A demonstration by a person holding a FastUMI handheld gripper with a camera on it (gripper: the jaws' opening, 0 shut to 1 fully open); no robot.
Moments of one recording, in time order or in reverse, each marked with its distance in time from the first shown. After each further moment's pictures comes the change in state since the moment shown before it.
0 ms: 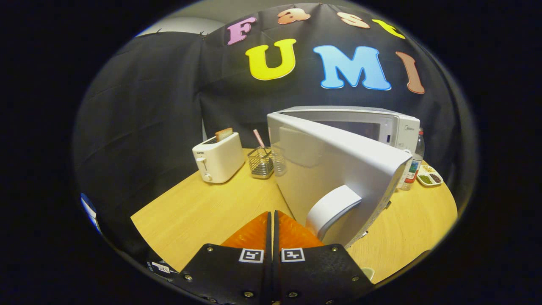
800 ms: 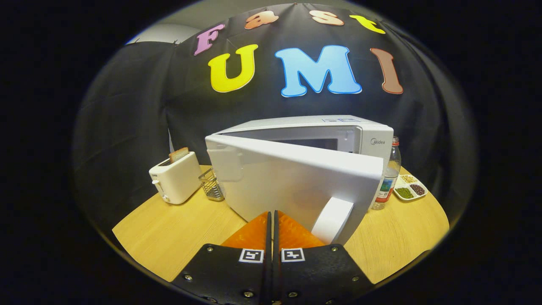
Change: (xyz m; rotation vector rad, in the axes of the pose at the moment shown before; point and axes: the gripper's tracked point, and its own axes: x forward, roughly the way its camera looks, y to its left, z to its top) arm 0.036 -0.112 0.056 0.047 -0.064 -0.131
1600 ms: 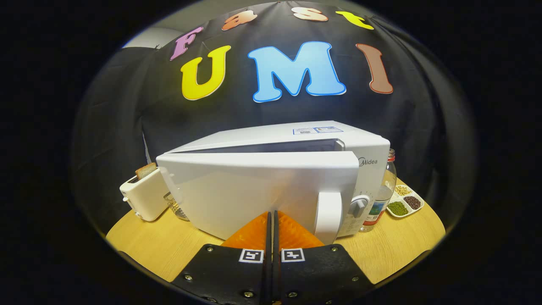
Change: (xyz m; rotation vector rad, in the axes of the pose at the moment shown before) arm 0.070 -0.071 0.039 0.038 -0.037 -0.094
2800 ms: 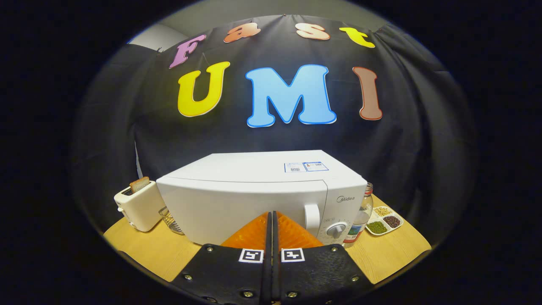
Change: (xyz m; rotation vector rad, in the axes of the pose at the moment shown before) arm -0.051 0.005 0.057 -0.046 -0.132 -0.089
